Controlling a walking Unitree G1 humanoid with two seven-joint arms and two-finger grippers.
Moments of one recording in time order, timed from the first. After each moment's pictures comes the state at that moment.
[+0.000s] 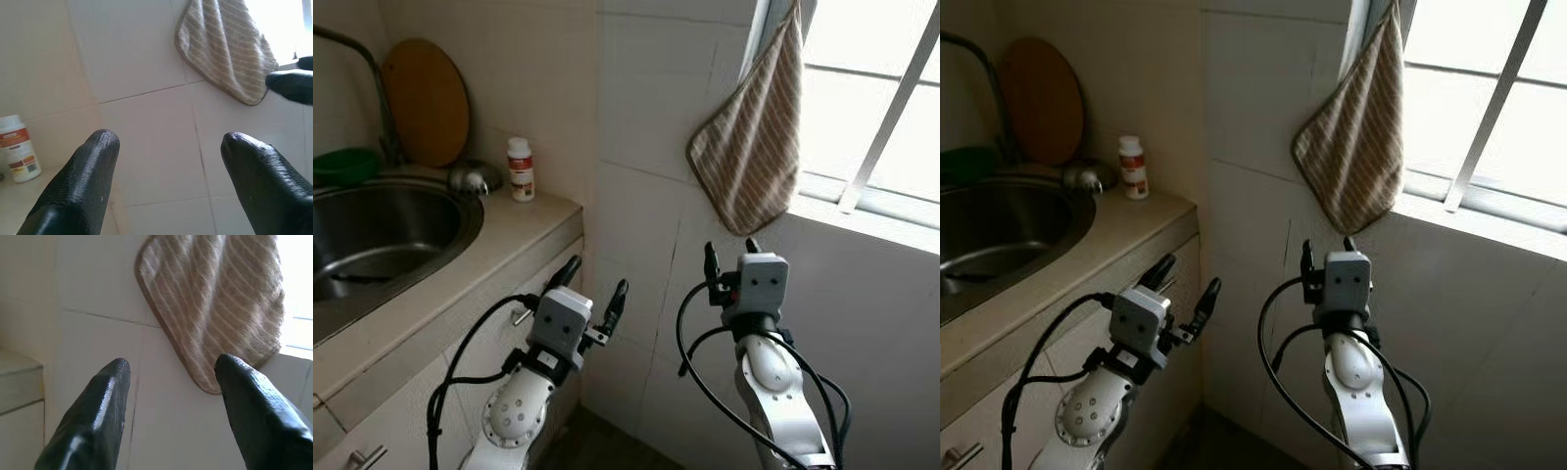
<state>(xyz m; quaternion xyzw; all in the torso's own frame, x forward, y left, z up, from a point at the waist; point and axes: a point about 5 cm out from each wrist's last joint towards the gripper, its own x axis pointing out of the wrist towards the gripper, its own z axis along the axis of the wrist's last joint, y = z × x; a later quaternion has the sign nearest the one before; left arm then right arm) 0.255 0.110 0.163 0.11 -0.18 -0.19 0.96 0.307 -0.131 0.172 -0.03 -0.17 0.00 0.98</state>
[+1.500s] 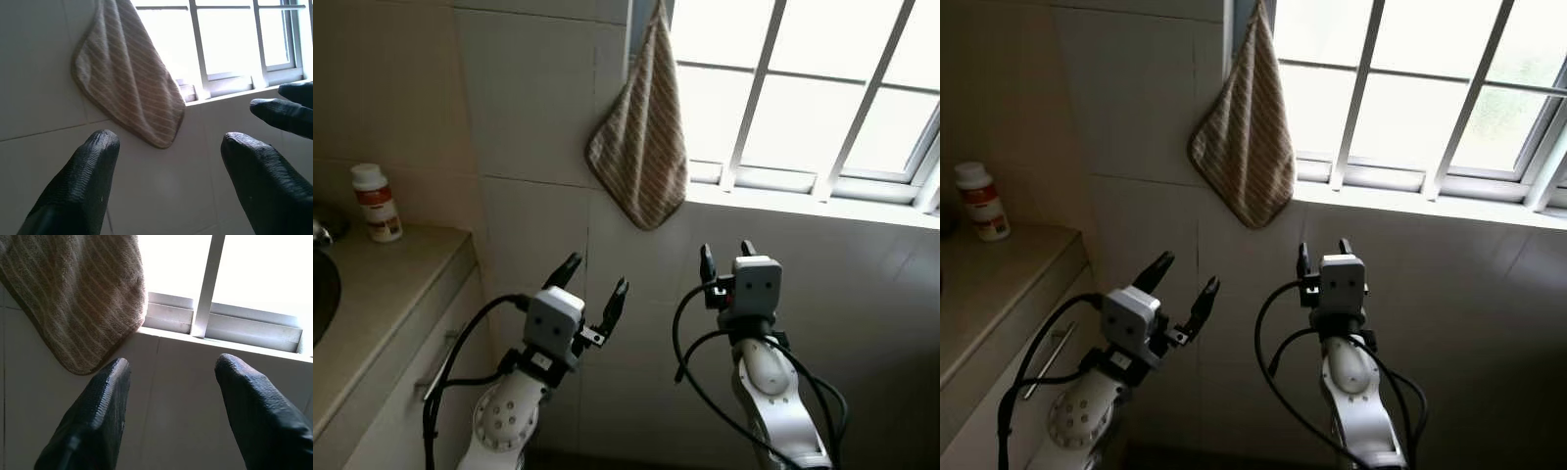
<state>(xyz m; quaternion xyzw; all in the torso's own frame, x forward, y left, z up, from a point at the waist) 0.253 0.109 0.167 0.08 -0.20 -0.21 0.95 0.309 -0.130 0.167 -0.04 -0.17 0.00 0.98</state>
